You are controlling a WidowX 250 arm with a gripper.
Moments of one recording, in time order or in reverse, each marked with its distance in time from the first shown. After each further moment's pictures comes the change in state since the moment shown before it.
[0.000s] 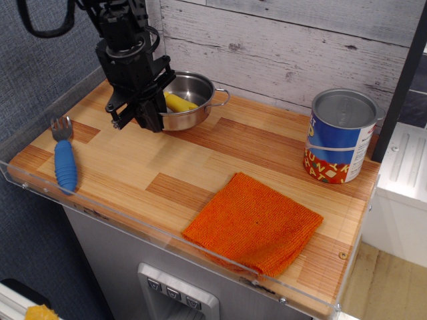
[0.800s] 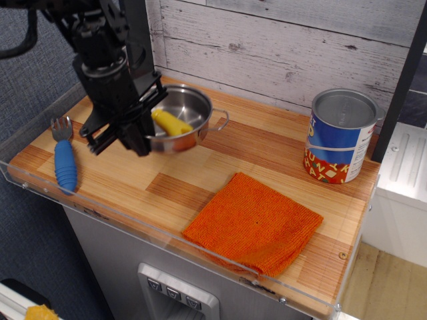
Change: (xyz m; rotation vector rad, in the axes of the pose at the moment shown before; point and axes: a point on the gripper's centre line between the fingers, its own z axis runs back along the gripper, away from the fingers) arm -0.026 0.050 0.021 -0.011 -0.024 -0.083
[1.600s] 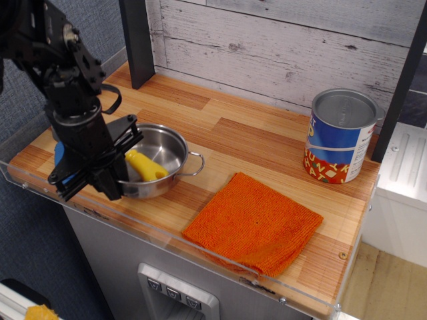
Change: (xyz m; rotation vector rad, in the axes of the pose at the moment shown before) arm -0.002 0.048 -0.014 0.056 -0.040 0.013
